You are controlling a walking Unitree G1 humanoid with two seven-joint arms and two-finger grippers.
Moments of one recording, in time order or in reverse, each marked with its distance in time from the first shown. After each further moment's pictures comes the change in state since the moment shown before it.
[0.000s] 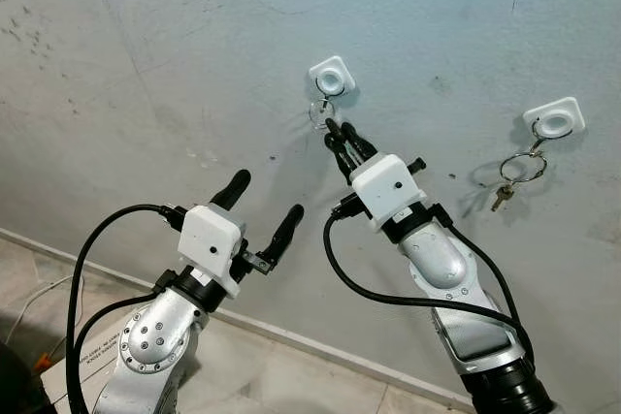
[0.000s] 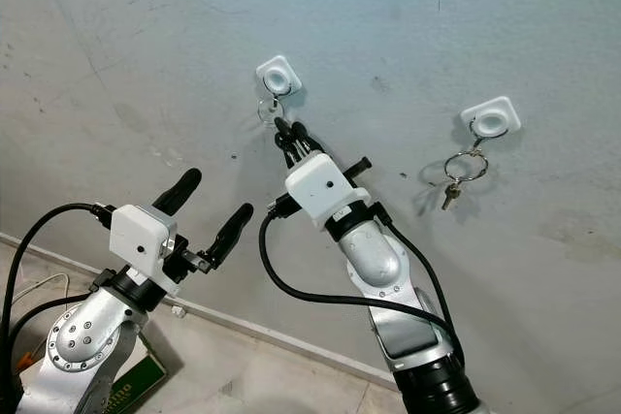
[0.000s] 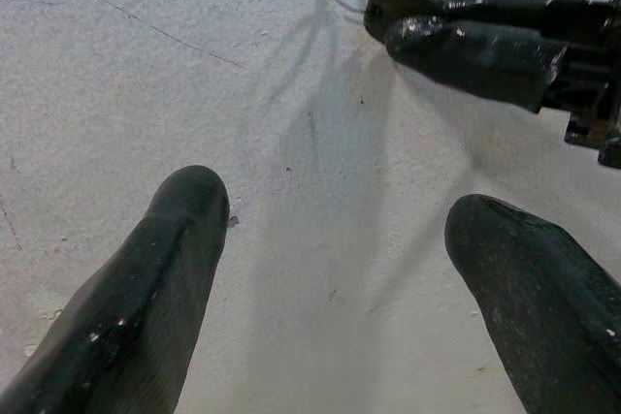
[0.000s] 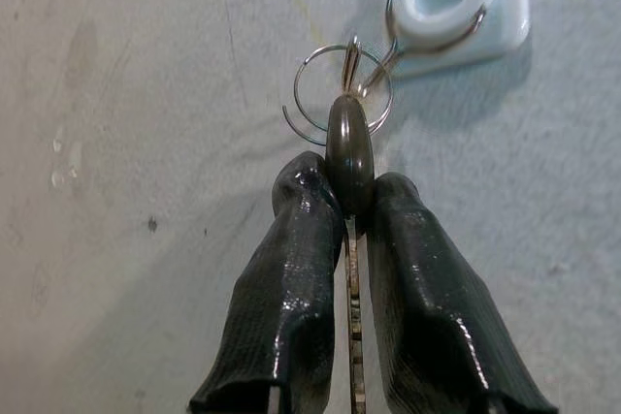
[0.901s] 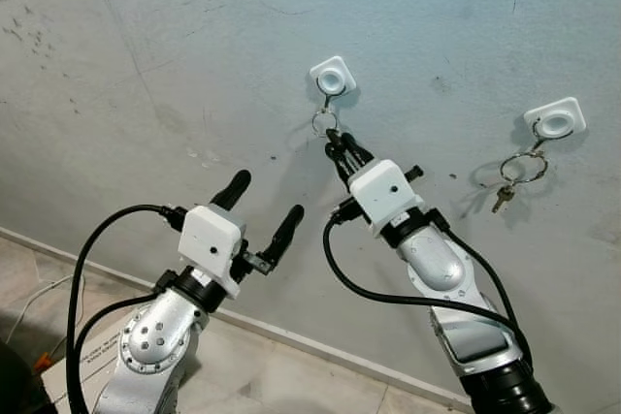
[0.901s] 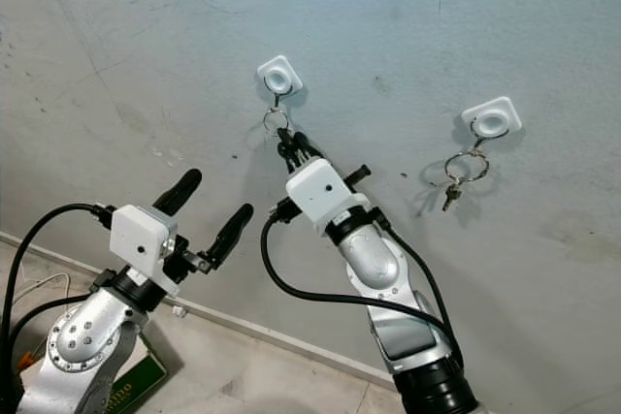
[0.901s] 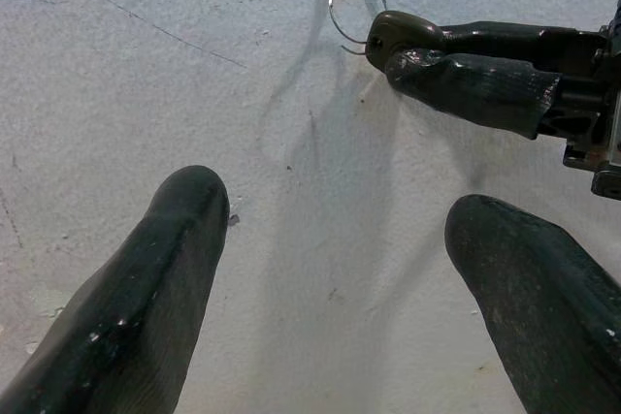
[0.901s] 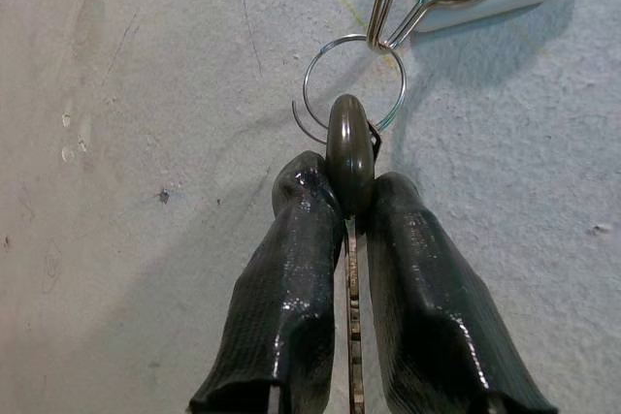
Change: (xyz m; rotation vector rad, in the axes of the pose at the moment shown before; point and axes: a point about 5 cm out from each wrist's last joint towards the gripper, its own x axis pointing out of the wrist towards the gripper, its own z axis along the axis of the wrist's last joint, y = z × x) left arm 0.000 0.000 0.000 -0.002 0.001 0.000; right arm -0.003 0.002 -0.008 -0.008 0.041 0.018
